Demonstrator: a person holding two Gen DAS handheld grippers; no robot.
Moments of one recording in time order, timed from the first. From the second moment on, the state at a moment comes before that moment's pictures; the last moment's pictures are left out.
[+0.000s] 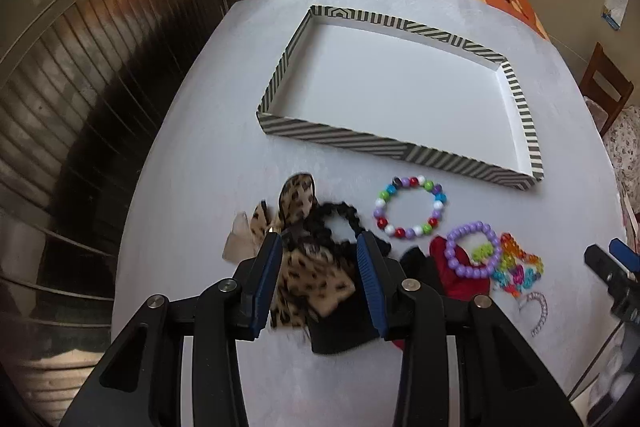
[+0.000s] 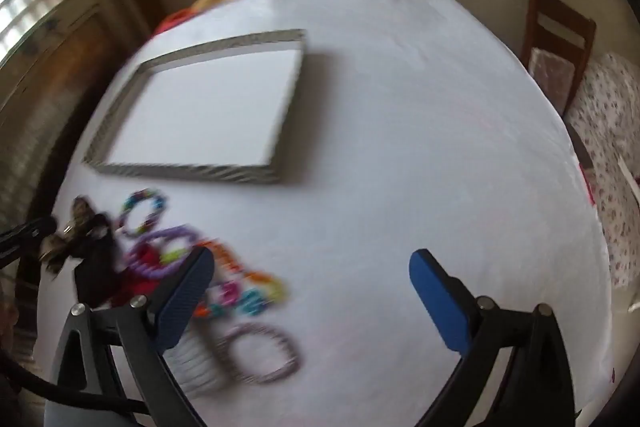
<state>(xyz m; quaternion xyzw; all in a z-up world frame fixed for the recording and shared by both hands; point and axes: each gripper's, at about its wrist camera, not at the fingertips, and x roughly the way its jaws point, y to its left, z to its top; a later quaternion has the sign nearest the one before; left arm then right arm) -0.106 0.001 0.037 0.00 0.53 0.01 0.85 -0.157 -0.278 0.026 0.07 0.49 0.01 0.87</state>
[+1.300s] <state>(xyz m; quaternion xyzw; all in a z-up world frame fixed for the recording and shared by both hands) -0.152 0.006 0.058 -0.02 0.51 0.01 0.86 -0.190 -0.183 0.065 0.02 0.47 0.05 0.88</state>
